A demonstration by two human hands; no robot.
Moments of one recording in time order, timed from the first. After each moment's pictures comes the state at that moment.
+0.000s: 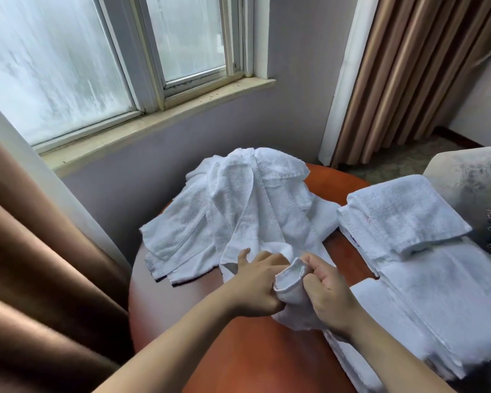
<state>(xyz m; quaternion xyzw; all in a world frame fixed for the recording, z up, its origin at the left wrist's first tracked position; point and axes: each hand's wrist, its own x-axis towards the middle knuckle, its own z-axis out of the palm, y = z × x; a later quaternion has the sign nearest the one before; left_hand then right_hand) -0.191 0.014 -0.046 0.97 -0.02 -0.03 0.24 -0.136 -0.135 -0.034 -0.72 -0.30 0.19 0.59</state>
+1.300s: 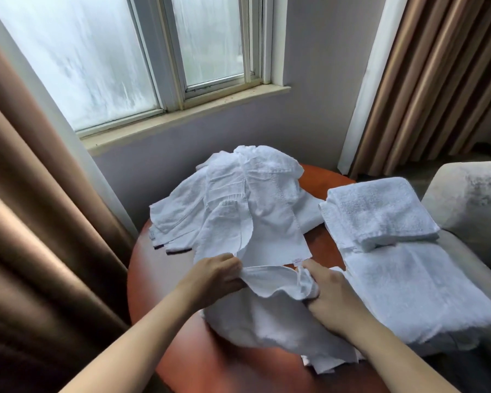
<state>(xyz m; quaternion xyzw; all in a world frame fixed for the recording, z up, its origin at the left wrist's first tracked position) -0.243 -0.030 -0.082 0.97 0.00 0.20 0.16 -0.112 -0.262 -0.043 -0.81 -0.44 0.11 0.36</state>
